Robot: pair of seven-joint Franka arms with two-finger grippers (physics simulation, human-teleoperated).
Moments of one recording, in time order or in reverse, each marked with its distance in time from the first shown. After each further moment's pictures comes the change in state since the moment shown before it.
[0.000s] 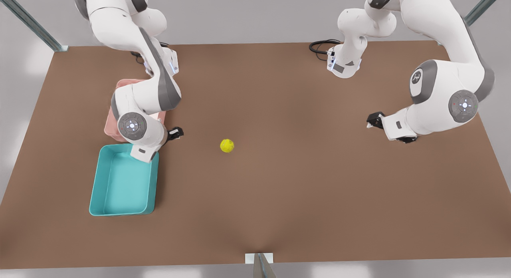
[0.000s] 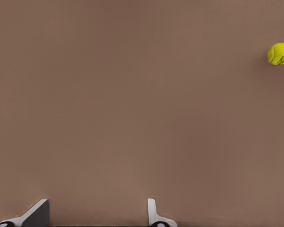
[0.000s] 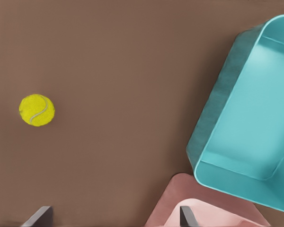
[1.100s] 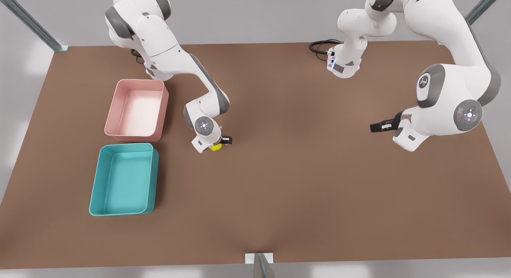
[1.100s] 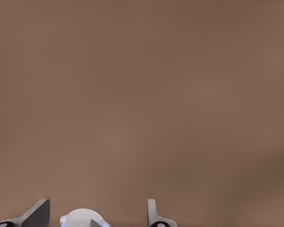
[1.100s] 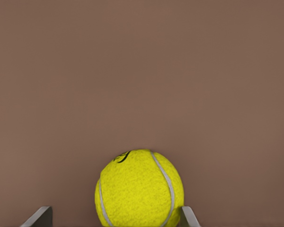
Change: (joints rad) left arm 0.037 0.014 -0.001 0.002 -0.004 -0.103 -0.665; right arm 0.225 0.167 0.000 -0.435 0.163 0.736 0.608
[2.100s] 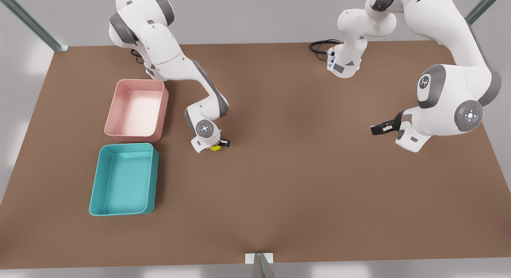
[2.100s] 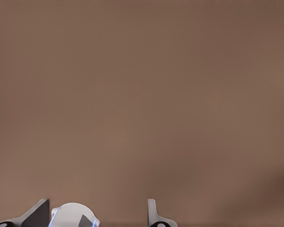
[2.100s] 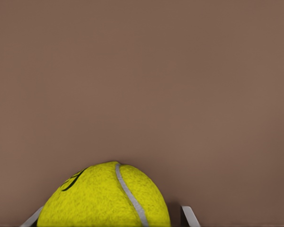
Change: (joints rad) left arm 0.003 0.001 0.000 0.001 0.000 0.000 -0.102; right arm 0.000 0.060 -0.001 -0.031 -0.007 0.067 0.104
